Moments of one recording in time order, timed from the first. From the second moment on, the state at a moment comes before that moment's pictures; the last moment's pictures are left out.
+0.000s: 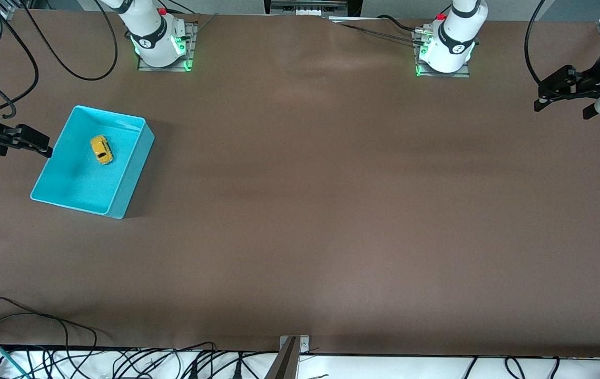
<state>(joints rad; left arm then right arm) -0.08 -0.02 0.05 -1.51 -0.04 1.43 0.10 0.20 0.10 -0.25 -1.58 0.00 1.68 -0.04</state>
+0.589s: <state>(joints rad) -0.08 -0.02 0.05 -1.51 -0.04 1.42 0.10 0.20 0.11 -0.25 -1.58 0.00 1.67 -0.04</state>
